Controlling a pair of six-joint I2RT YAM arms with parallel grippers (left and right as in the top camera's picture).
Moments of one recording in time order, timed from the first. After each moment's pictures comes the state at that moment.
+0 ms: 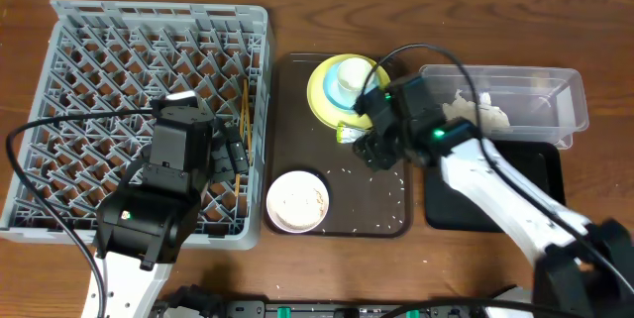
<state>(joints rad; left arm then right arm) -0.26 0.97 1.06 -0.97 -0.24 -0.41 0.51 1.62 1.03 -0.47 -0.14 -0.15</state>
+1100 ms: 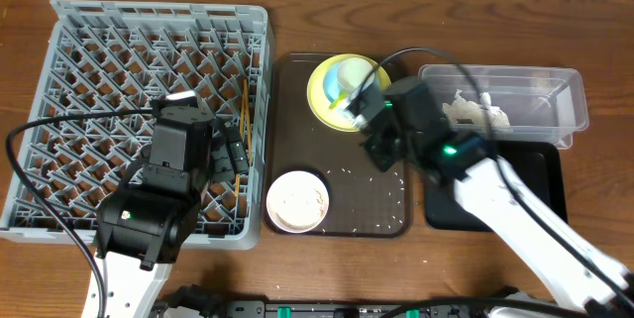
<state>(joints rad) -0.26 0.97 1.06 -0.97 -0.24 -0.41 0.54 1.41 1.03 -0.48 -0.10 -0.16</state>
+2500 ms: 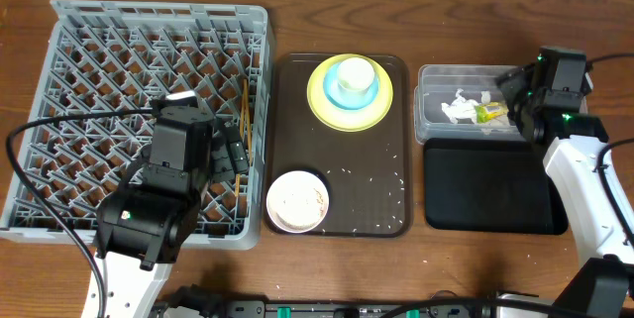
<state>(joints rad) -0.26 0.97 1.06 -0.97 -0.24 -0.41 -0.09 1.48 1.03 -0.37 0.08 0.97</state>
